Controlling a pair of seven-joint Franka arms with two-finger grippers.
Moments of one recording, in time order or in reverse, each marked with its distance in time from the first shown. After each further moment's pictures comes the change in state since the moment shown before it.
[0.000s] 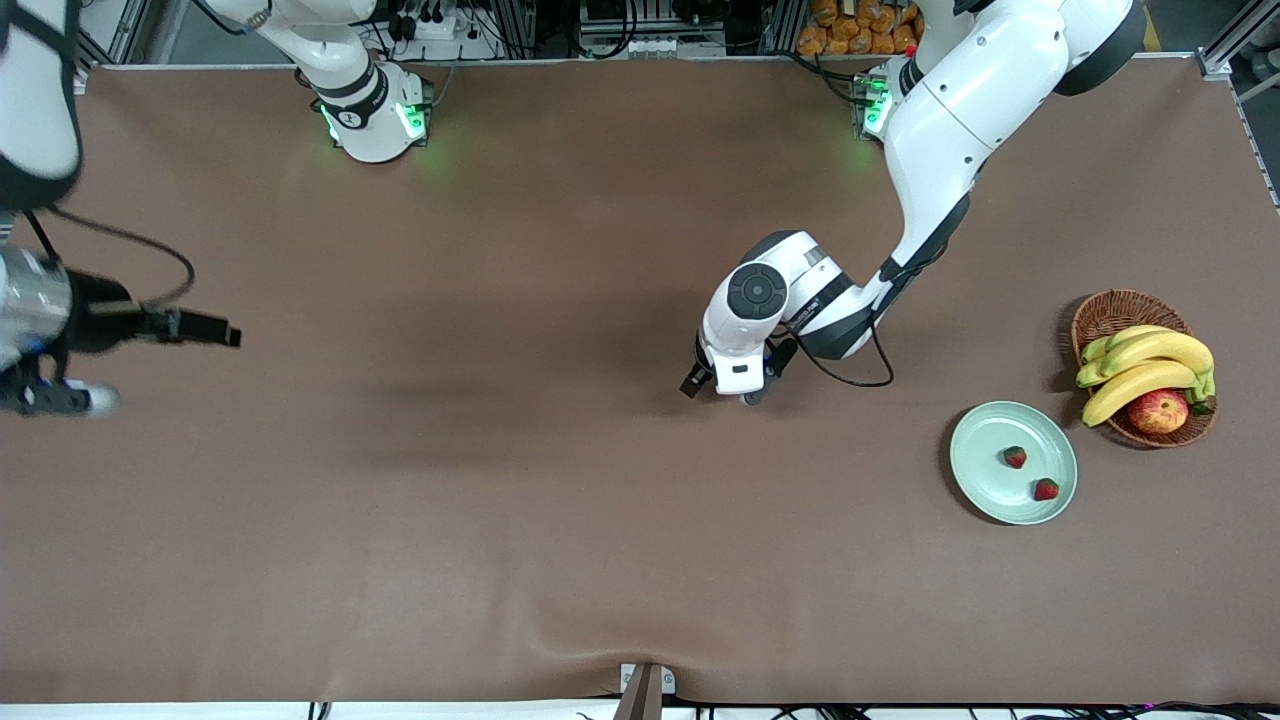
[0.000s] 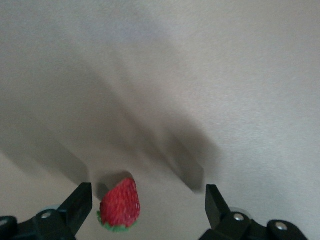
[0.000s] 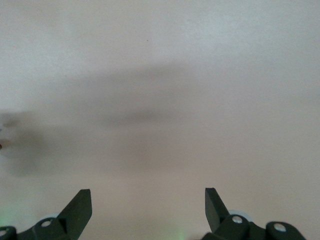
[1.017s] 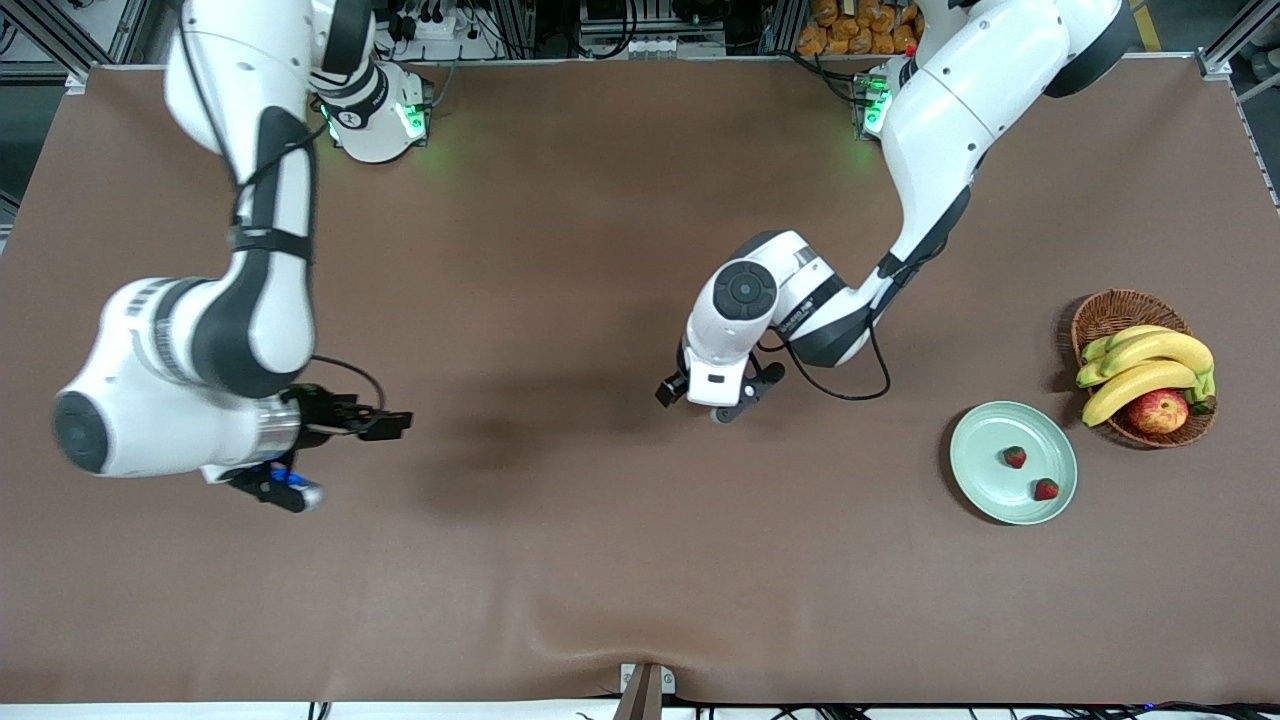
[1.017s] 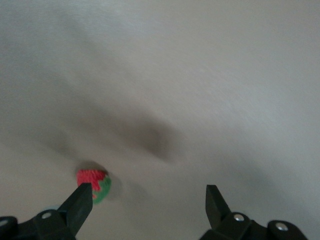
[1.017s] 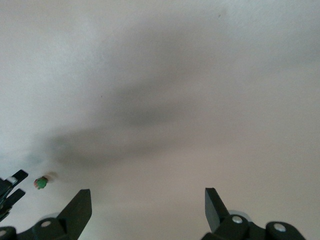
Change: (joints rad) left arm -0.026 0.018 -0.004 0.156 0.000 -0.069 0.194; right arm 0.727 0.538 -0.950 0.131 0.750 -0.010 0.020
